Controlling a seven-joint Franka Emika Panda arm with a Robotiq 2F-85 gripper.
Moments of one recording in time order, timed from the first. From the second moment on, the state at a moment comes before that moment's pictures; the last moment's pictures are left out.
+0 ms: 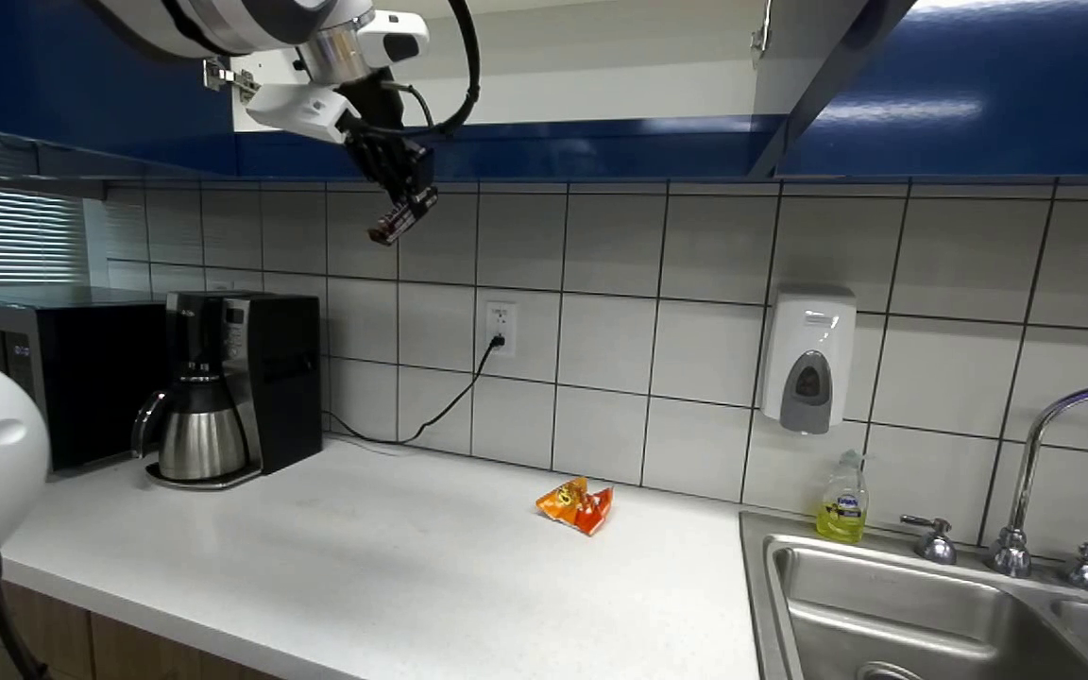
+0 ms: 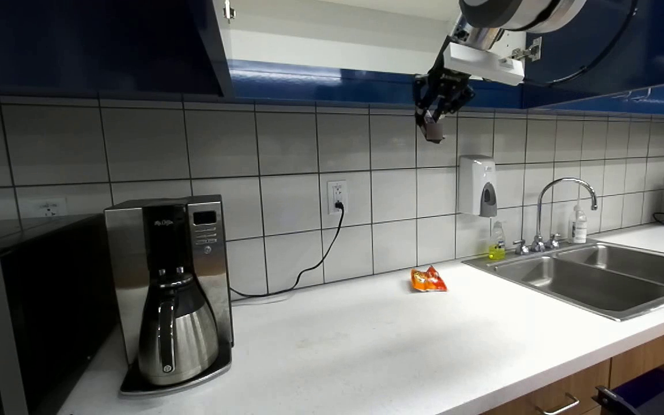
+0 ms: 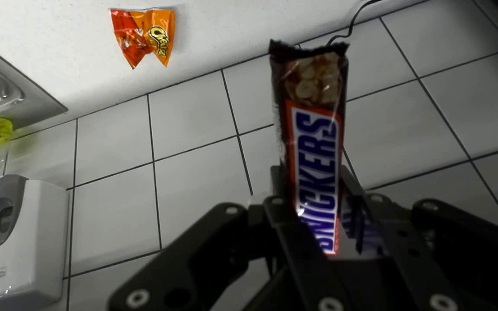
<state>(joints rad) -0.01 -0.66 0.03 -2.45 -0.02 2.55 0.29</state>
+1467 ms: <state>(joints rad) -0.02 -0.34 0.09 -1.78 0.00 2.16 0.50</state>
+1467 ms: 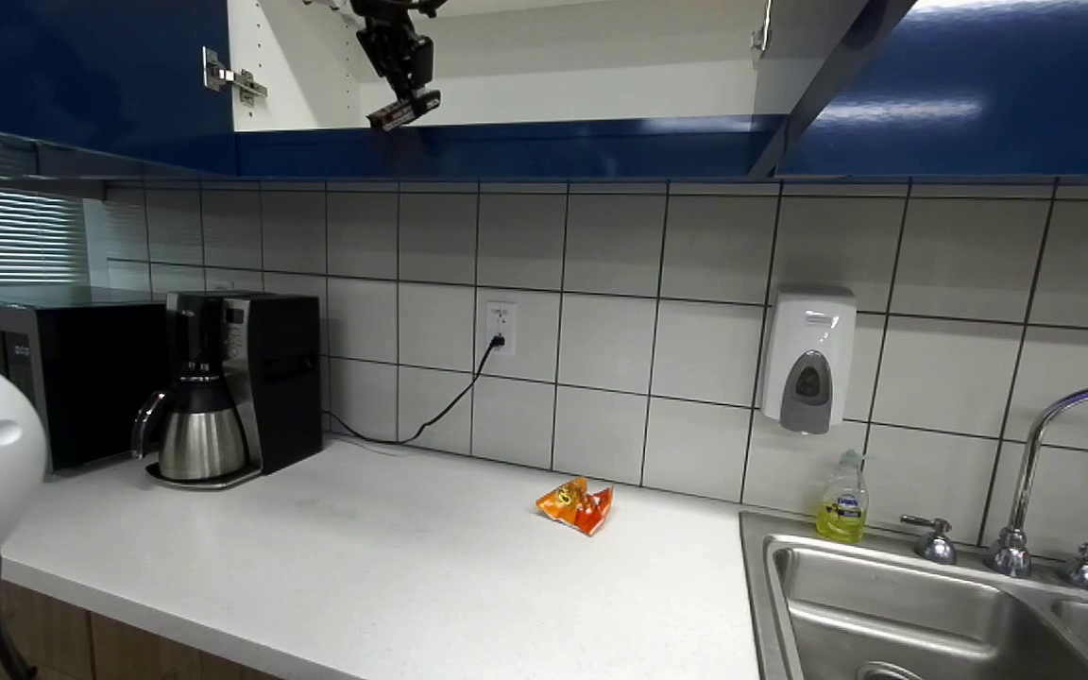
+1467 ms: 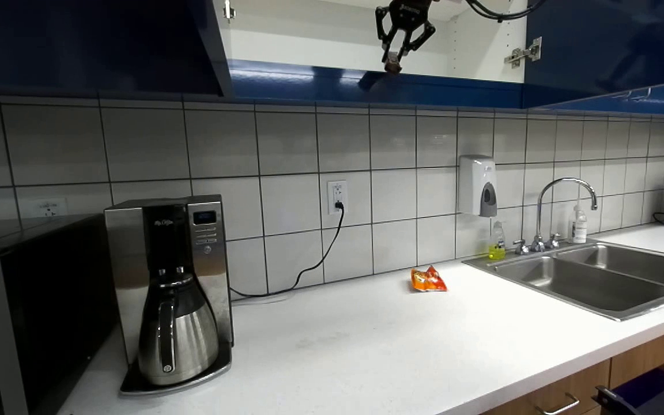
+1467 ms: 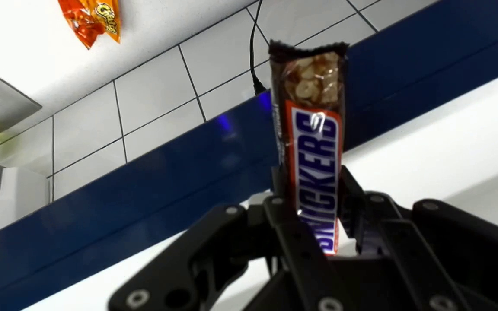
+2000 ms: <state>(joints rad) -0.02 -0.18 0.10 -1.57 0.00 2.10 0.59</state>
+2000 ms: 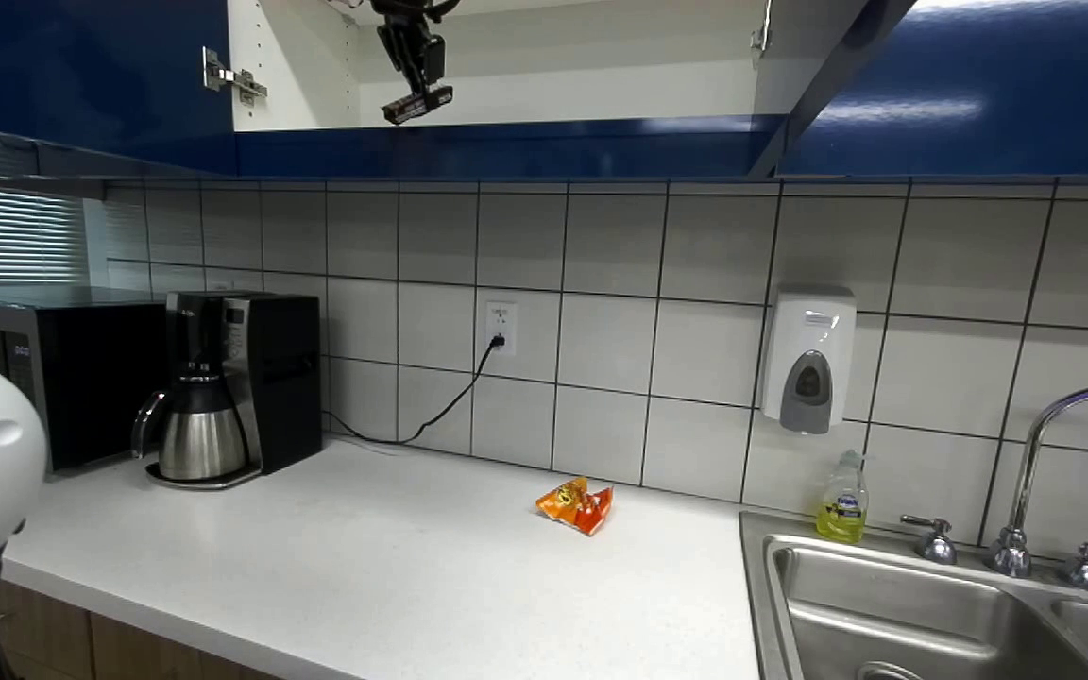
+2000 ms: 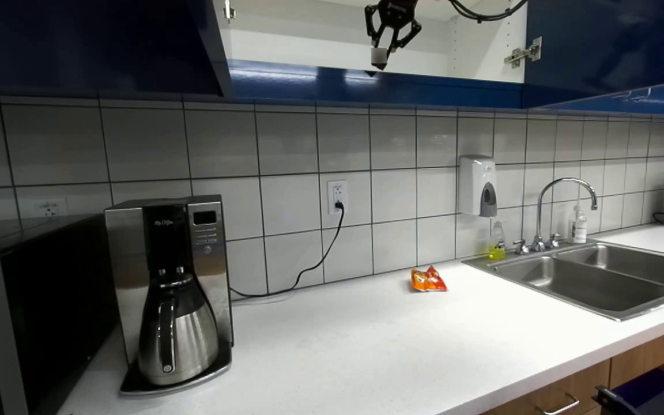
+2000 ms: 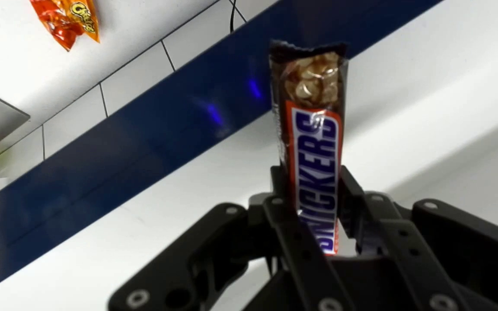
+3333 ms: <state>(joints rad) 0.00 0.10 0.09 -1.20 -0.04 2.00 0.74</state>
